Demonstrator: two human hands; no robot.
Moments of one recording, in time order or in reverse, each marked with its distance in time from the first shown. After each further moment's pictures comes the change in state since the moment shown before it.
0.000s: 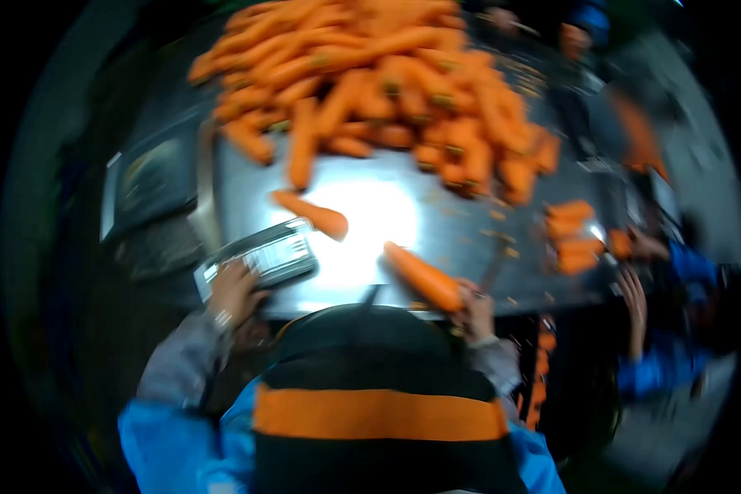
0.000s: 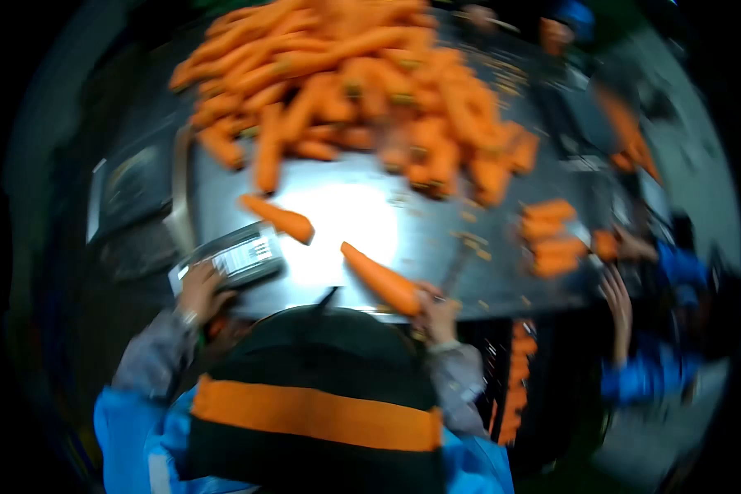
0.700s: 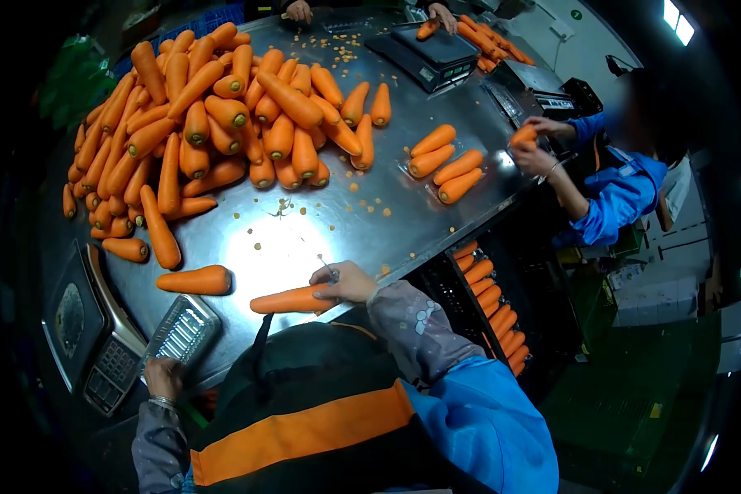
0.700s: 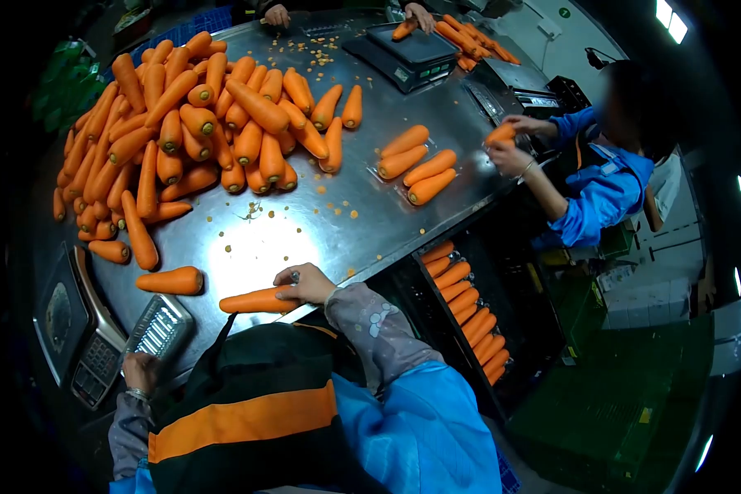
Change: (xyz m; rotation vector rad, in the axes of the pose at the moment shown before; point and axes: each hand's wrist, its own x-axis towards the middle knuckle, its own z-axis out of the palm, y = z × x) left_hand 0.008 -0.027 0.013 -0.067 -0.073 -0.093; right_hand 0.038 -0.004 0.010 -0.557 -0.297 -0.148
